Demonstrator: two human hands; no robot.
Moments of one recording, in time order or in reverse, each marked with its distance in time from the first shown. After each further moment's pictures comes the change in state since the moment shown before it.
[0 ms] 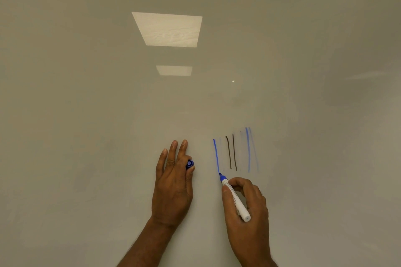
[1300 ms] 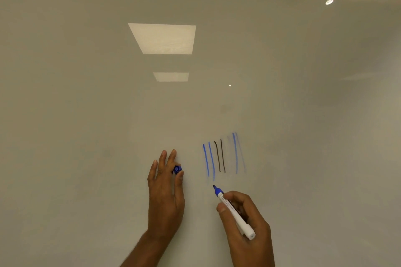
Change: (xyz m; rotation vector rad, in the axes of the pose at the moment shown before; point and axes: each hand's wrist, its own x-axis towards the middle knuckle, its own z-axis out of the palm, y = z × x) left_hand -0.004 0.032 -0.033 -0.315 -0.069 -0.376; right_hand -0.022 -0.051 -0.050 0.274 -0.133 0.234
